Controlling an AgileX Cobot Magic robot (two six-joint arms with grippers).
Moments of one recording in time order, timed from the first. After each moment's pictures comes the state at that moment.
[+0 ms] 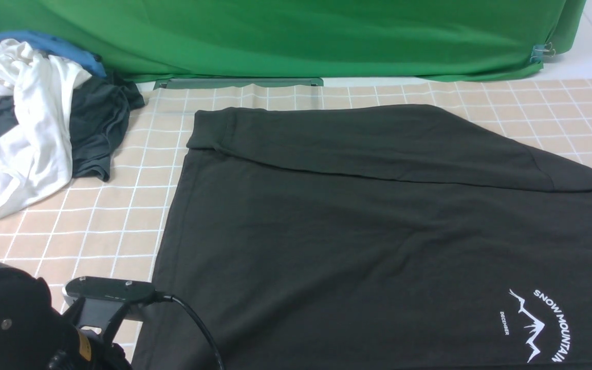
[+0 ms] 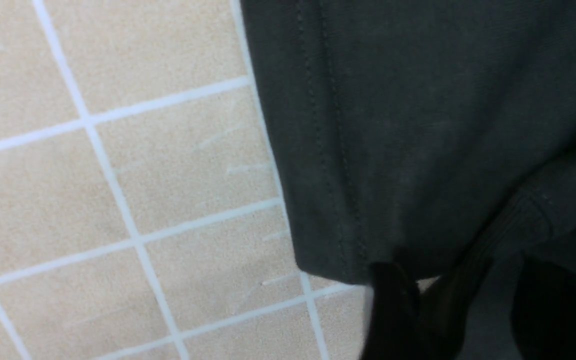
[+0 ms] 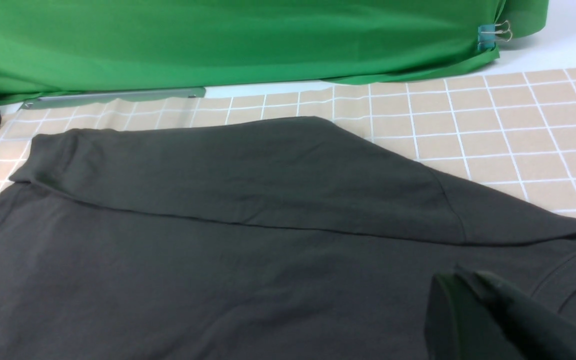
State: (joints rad) right arm 0.04 0.62 -0.62 0.19 0.48 0.00; left arm -0.51 1.19 -0.52 -0.22 0.90 -0.11
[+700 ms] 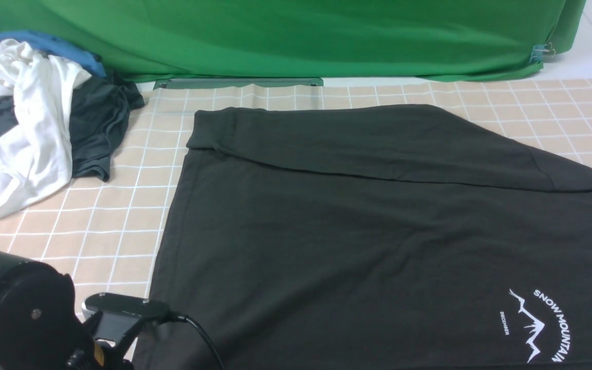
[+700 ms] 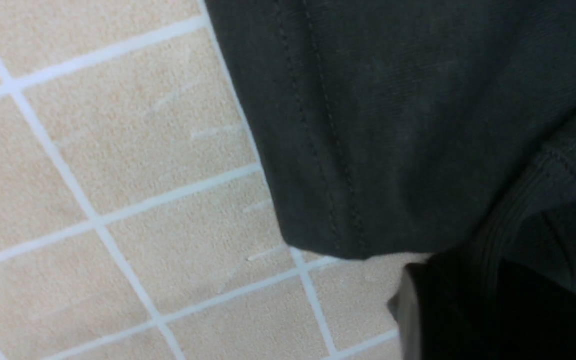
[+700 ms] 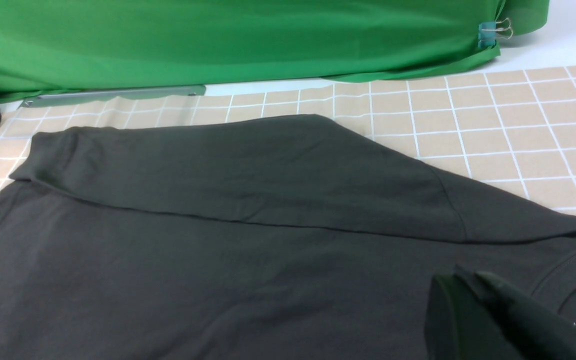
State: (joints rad) right arm 0.04 0.62 -0.62 0.19 0.48 0.00; left arm -0.51 1.27 -0.52 -0.26 0.95 -0.02
